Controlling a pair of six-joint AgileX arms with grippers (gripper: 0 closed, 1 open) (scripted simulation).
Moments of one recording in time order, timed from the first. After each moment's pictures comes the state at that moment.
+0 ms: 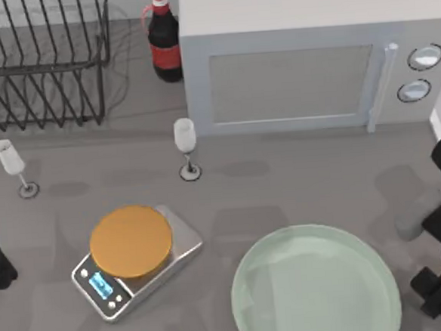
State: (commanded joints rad) left arm 0.00 0.00 0.00 0.00 0.00 0.00; right arm 0.33 1.55 0.68 -0.67 -0.01 -0.29
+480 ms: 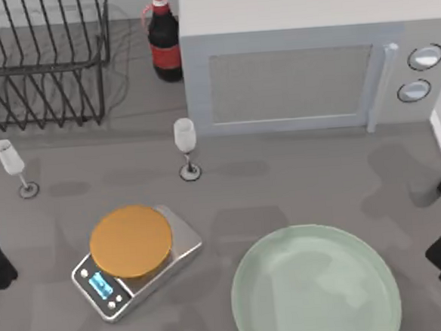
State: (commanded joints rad) left arm 0.00 0.00 0.00 0.00 0.00 0.00; right arm 0.33 1.44 0.88 -1.02 -0.01 -0.29
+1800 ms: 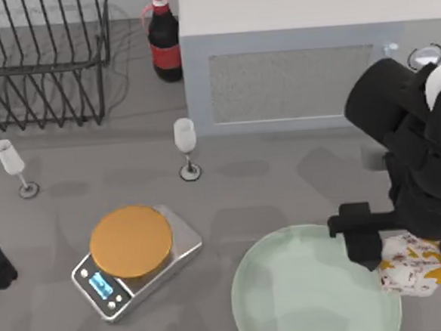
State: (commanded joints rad) left arm 0.00 0.00 0.00 0.00 0.00 0.00; right arm 0.63 1.55 1.10 -1.14 -0.01 0.64
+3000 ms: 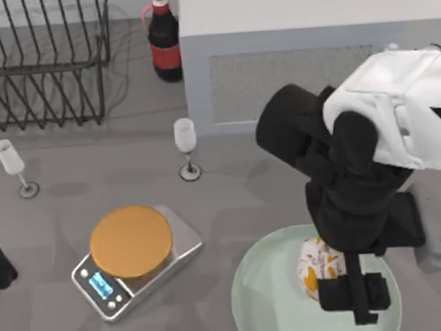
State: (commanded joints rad) left arm 0.00 0.00 0.00 0.00 0.00 0.00; right arm 0.78 1.75 1.24 -1.08 -0.04 2.42
